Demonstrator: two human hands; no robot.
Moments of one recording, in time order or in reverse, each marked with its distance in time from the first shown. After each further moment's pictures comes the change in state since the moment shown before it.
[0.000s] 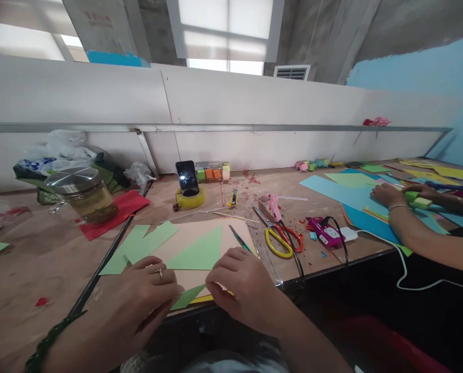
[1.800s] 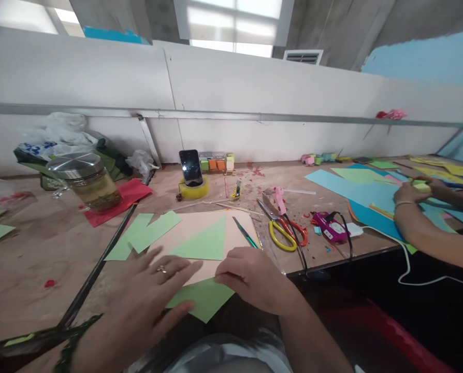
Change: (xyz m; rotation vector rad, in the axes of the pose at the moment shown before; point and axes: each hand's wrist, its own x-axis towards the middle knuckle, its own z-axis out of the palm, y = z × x) left_hand -0.012 0.001 0.032 0.045 0.310 0.026; right_hand -0.012 0.015 -0.002 0.163 -0.205 0.164
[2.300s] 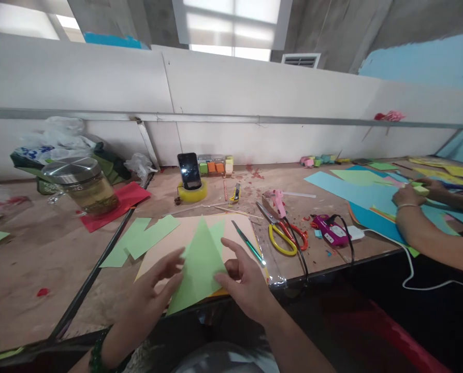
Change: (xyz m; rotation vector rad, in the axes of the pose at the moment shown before) left_hand -0.009 -0.016 0.053 -0.634 0.254 -0.591; right_hand -0.008 0.009 0.053 0.824 0.296 0.614
